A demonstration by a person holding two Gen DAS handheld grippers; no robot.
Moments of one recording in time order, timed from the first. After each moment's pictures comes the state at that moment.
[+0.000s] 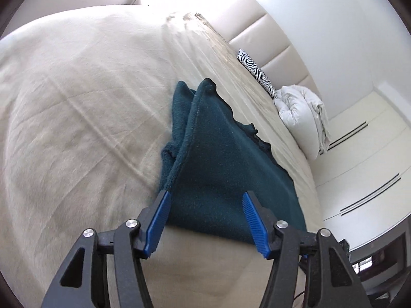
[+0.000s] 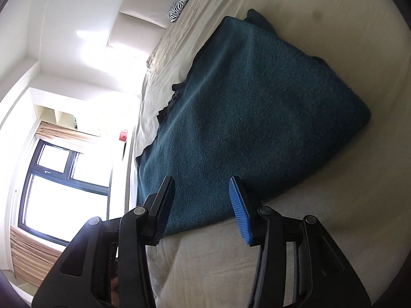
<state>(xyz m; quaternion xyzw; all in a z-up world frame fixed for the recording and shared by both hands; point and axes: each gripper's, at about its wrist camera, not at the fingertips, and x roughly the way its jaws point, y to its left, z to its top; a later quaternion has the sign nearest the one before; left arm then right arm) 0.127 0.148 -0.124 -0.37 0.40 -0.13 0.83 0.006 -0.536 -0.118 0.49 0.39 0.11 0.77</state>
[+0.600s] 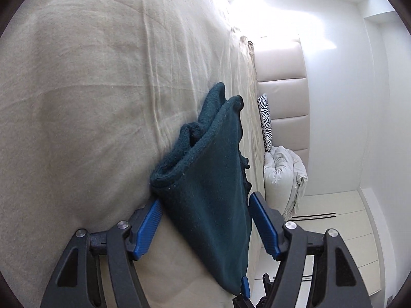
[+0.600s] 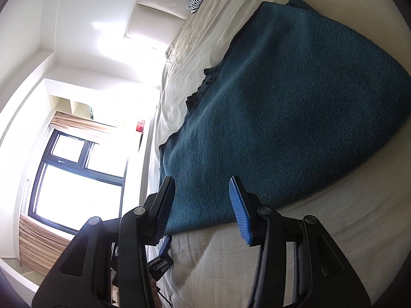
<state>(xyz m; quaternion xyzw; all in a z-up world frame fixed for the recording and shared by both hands) 0.115 0.141 -0.168 -0.60 0.34 -0.06 0.72 0.021 -0.506 -0.096 0.48 0.39 0.17 0.77</state>
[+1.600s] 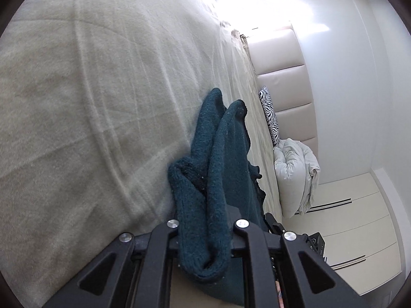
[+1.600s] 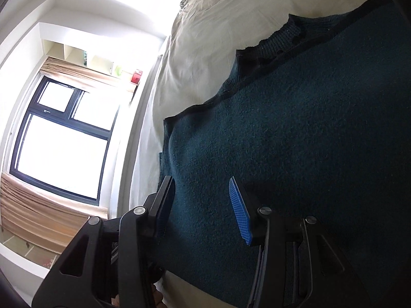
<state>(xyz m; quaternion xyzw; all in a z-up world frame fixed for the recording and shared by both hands) 0.170 0.141 -0.172 -0.53 0.35 -0.07 0.76 0.180 -0.338 -0.104 0.36 0.50 0.22 0.76</state>
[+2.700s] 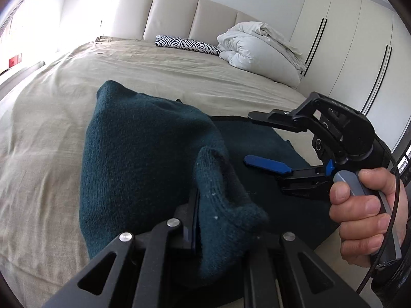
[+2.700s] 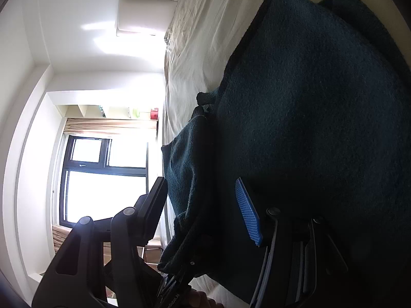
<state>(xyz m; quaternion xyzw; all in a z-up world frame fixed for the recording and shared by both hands) 0.189 -0.129 -0.112 -0.05 0.37 -0.23 0.90 0.150 -0.548 -0.119 0.53 0.45 0.23 0.68</state>
